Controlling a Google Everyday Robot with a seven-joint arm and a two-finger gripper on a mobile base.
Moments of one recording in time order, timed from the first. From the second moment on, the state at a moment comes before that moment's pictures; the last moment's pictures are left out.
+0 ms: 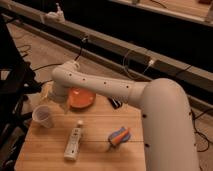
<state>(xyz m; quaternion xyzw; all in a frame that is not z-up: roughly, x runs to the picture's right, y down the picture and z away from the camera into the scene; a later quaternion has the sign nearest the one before) -0.272 0.096 0.765 -0.15 -0.41 -0.49 0.75</state>
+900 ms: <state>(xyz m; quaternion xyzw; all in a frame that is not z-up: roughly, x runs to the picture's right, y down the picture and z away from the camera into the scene) -0.277 0.134 0.812 -0.20 -0.43 -0.46 0.75</state>
